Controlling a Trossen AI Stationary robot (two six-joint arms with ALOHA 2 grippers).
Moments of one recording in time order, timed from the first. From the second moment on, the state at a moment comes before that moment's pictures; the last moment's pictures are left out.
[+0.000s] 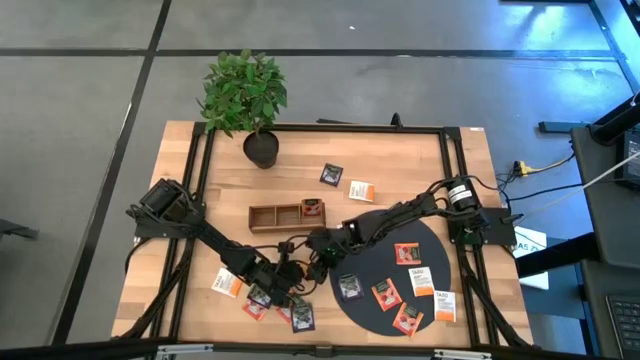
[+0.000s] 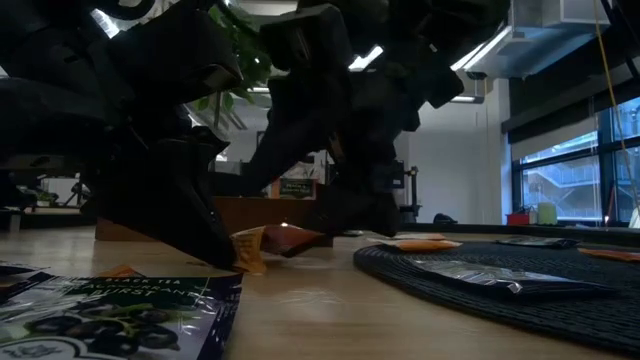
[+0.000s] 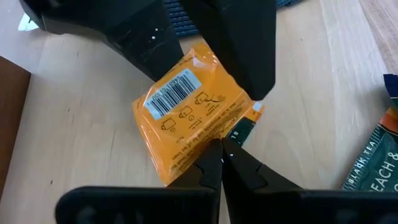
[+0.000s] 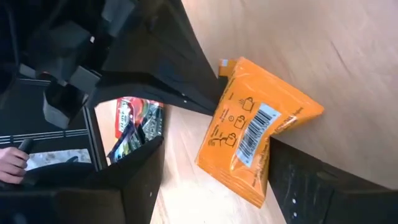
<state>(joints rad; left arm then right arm) -0.57 1.89 0.89 0.03 -0.46 -0.35 0.23 2.09 1.26 0.04 -0.29 0.94</state>
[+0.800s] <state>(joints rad) -0.57 1.88 0.89 0.03 -0.46 -0.36 0.19 2.09 1.26 0.03 -0.29 0.93</state>
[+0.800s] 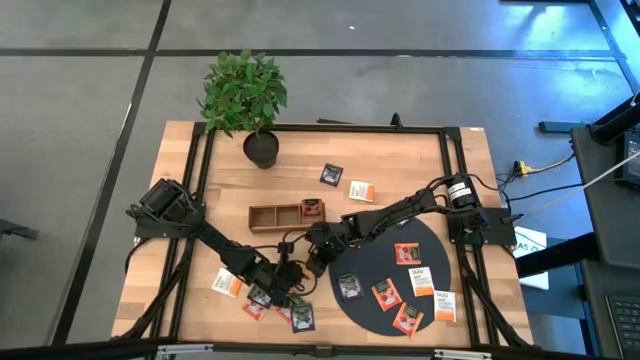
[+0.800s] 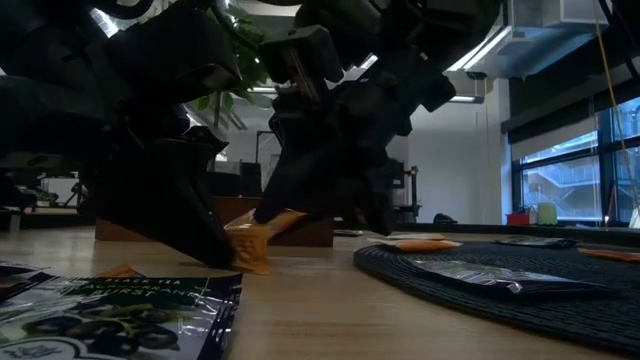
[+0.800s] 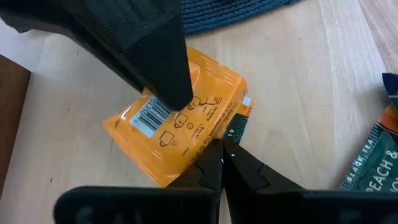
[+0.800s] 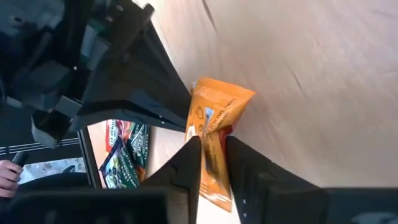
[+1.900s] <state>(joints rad) -0.57 1.16 0.89 -0.03 -0.61 0.04 0.03 1.73 1.27 0.02 -0.76 0.75</state>
